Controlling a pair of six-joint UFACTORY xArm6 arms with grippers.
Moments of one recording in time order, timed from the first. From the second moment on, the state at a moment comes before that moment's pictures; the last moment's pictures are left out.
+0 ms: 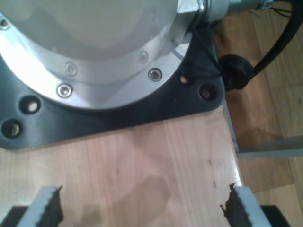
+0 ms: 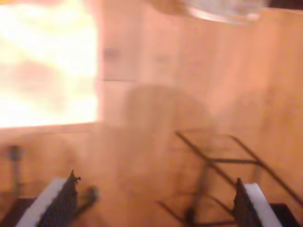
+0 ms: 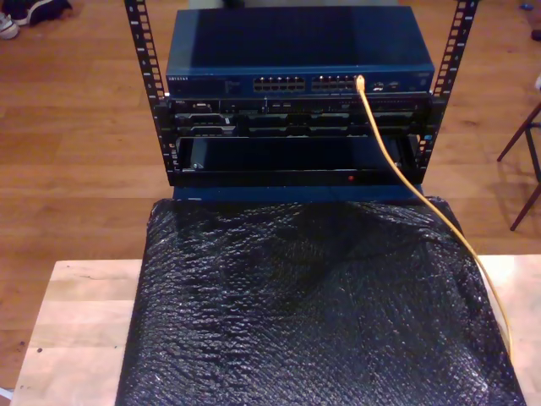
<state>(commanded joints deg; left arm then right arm) 78.8 -28.5 -6.9 6.8 63.4 -184.9 -25.3 -14.0 -44.8 14.5 43.0 -130.4</state>
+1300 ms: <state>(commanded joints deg) 78.8 -28.5 -6.9 6.8 63.4 -184.9 -70.8 -34.4 -24.4 4.8 72.1 -165.9</state>
